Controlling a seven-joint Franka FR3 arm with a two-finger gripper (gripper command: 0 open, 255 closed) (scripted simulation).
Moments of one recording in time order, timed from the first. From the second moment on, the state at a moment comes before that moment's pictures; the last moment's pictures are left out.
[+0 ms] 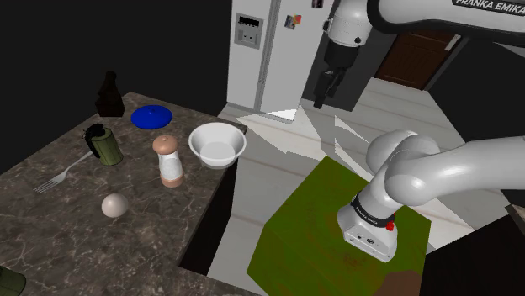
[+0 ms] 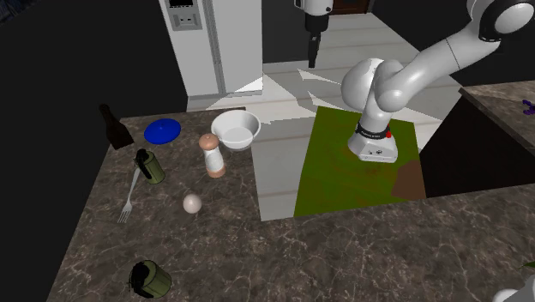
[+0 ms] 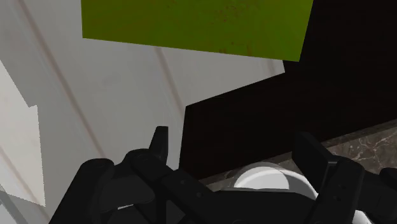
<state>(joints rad) 0.02 -0.80 0.06 -2.44 0.04 1.59 0.00</state>
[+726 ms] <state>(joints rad) 0.07 -0.57 0.20 -2.38 0.11 1.80 0.13</state>
